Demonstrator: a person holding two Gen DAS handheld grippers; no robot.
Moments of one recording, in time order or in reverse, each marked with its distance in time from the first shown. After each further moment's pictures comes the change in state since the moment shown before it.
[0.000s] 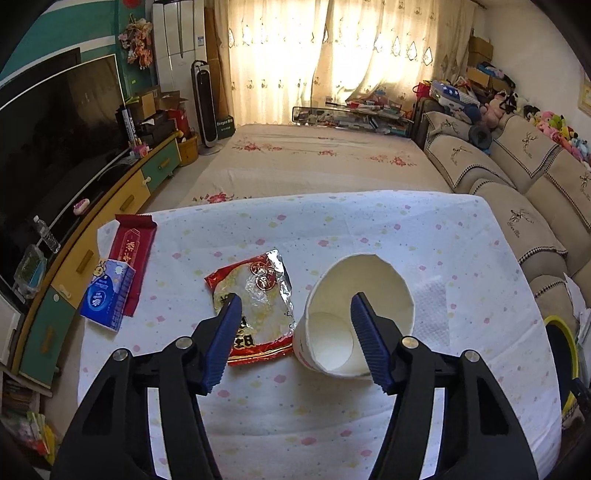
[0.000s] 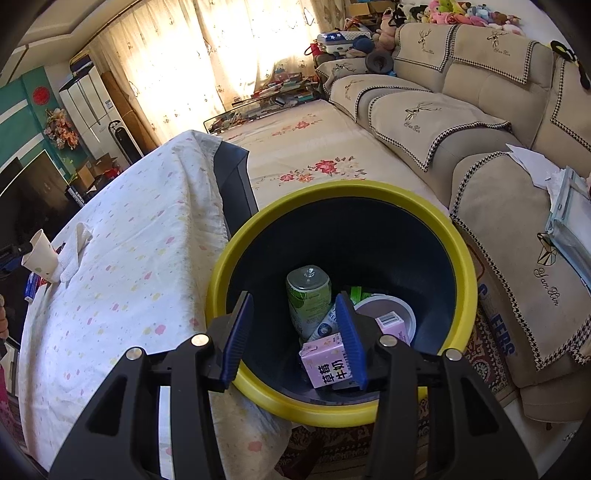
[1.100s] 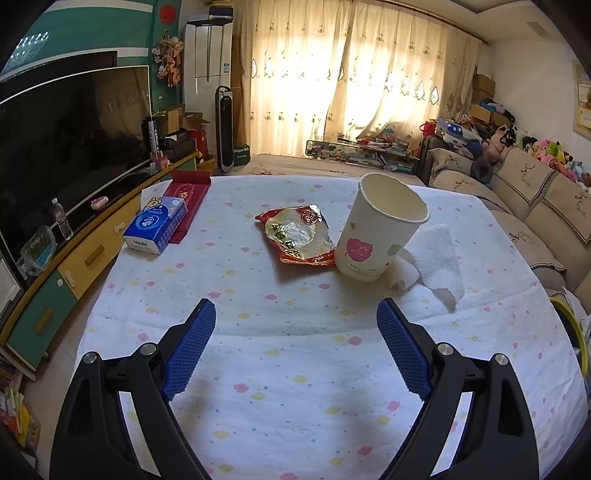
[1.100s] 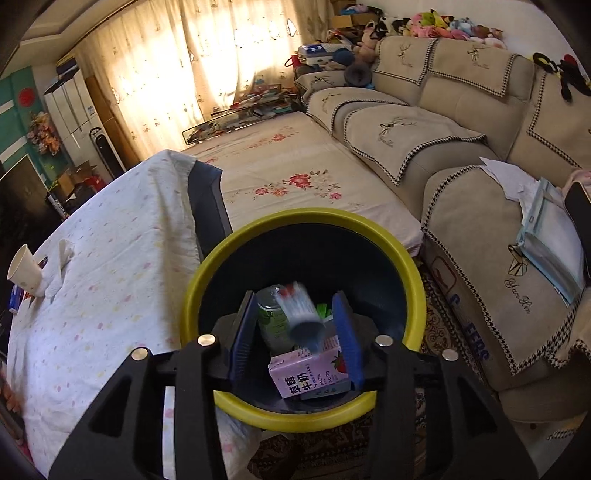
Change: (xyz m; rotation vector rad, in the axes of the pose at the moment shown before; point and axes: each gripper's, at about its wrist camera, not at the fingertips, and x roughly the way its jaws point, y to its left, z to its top) left arm -0.047 0.040 -0.118 -0.070 -0.182 0.014; right arm -0.015 -0.014 0.012 0.007 -0.044 -0.097
